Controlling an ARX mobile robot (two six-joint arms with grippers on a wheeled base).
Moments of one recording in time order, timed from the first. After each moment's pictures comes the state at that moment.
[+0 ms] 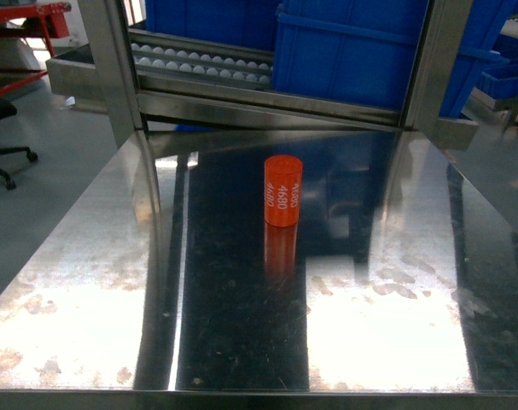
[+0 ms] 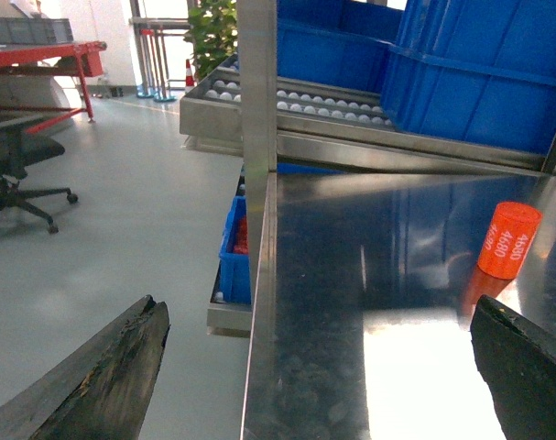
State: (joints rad) left arm 0.00 0.01 0.01 0.00 0.00 0.00; right arm 0.00 0.00 0.01 -0.01 0.00 0.00
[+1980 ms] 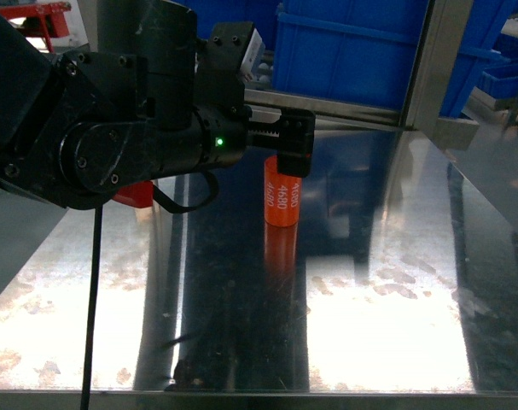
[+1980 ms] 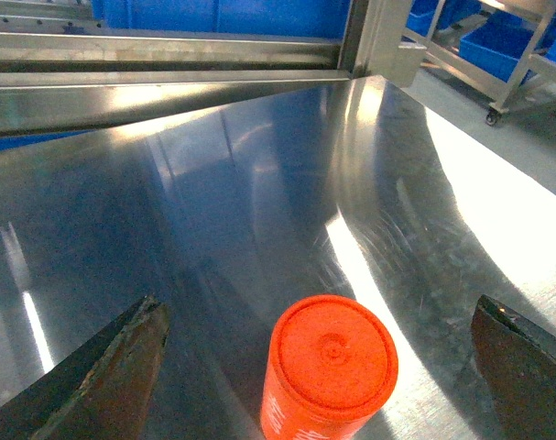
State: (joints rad) left arm -0.40 2.16 1.25 0.65 0.15 -0.03; right arm 0.00 0.00 0.01 -0.01 0.00 0.00
